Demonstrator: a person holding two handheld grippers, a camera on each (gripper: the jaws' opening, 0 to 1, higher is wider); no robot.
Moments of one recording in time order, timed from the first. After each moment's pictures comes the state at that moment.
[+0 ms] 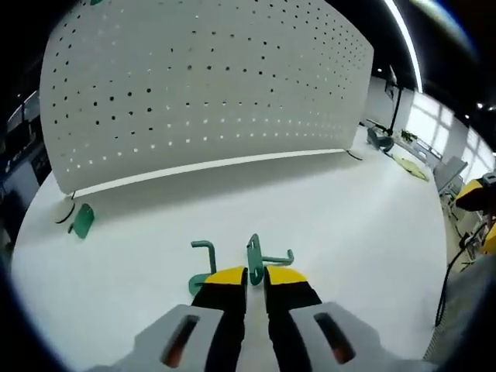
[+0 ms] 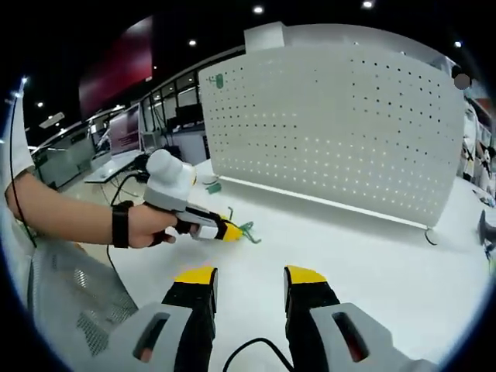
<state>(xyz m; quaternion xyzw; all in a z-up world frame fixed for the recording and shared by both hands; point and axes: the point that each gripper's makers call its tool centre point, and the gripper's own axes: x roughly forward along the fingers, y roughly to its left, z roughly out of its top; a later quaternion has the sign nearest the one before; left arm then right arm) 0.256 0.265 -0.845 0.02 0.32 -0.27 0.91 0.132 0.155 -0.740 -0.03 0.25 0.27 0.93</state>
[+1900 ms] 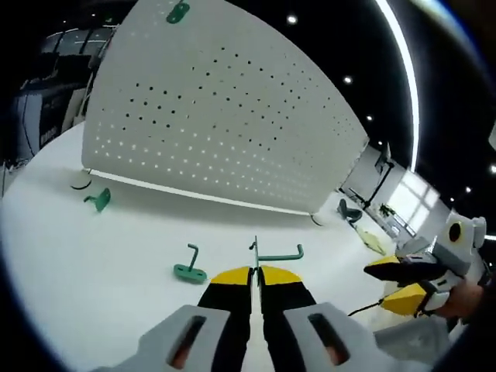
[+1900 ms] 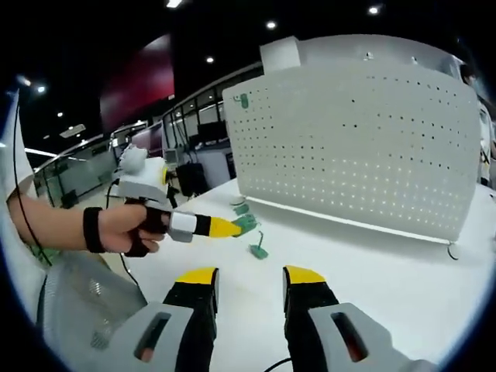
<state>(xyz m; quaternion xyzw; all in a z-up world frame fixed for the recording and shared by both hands) 0.198 0.284 -0.744 -0.20 0.25 -0.28 0.90 0.126 0.197 -0.715 -0.01 0.20 0.34 0.92</state>
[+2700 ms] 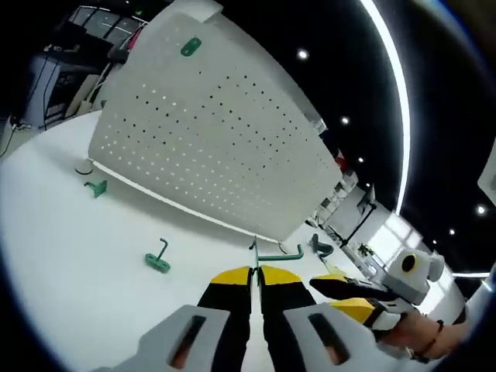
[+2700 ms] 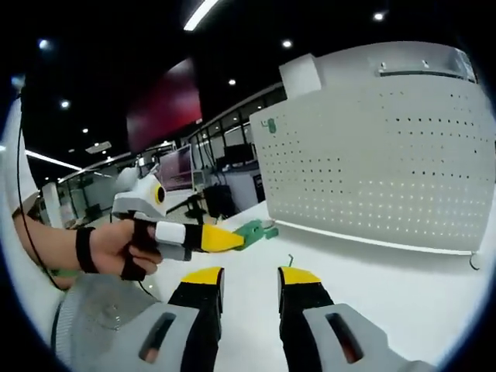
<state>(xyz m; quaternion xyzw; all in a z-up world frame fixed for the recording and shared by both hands) 0.152 0.275 -0.698 -0.30 0.20 -0.28 0.89 0.117 0.215 -0.683 0.05 0.13 0.40 0.90</state>
